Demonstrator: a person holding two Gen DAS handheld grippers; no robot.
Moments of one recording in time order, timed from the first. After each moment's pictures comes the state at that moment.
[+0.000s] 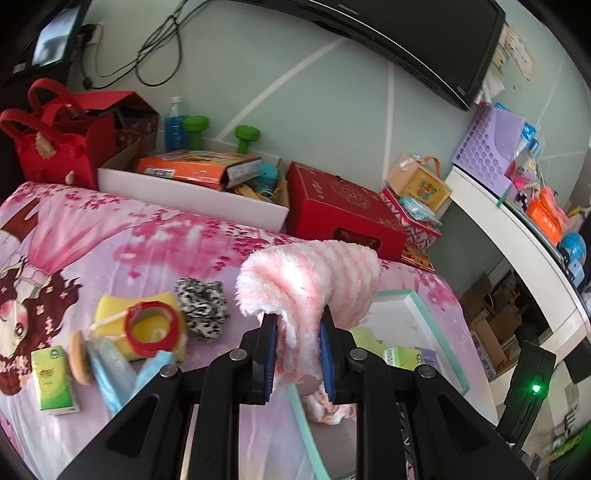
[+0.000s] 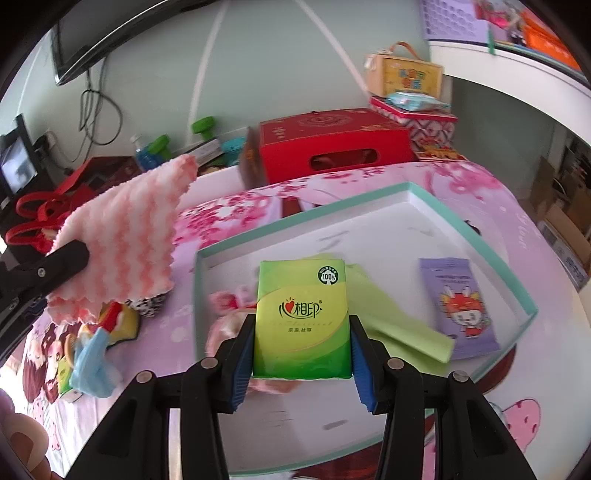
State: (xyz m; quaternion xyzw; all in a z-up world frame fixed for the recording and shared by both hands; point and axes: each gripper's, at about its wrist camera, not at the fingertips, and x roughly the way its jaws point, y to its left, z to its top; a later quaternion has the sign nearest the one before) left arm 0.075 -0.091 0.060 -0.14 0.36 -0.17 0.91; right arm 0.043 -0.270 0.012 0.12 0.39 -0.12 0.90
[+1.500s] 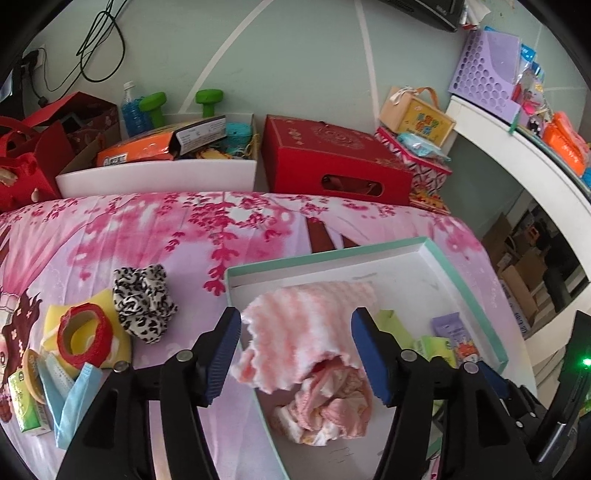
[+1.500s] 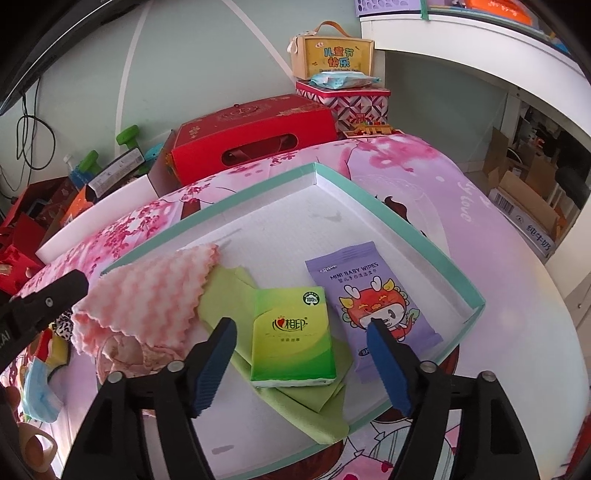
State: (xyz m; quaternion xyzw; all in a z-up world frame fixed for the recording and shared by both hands) left arm 0.108 -0.181 0.023 -0.04 0.41 -0.18 0.89; right arm 0.040 -0.339 -0.010 0.14 0.41 -0.21 0.88
